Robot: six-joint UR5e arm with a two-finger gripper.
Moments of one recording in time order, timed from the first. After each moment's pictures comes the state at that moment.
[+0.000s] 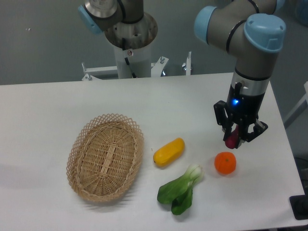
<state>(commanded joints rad) 2.67 -1.91 -1.41 -1.11 1.32 1.46</state>
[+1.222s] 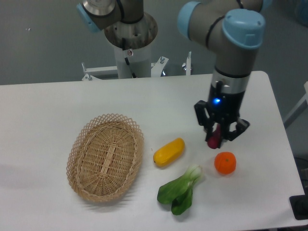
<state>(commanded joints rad) 2.54 -1.83 -1.49 -1.10 1.33 1.18</state>
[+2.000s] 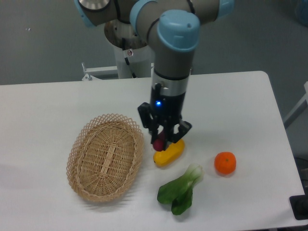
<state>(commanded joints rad) 2.34 -1.80 -1.55 -1.02 1.37 0.91</state>
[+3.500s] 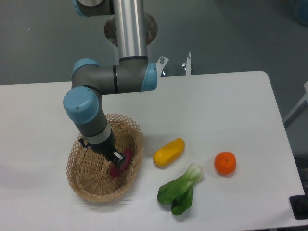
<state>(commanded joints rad) 2.07 -1.99 -1.72 -0.83 1.72 0.80</state>
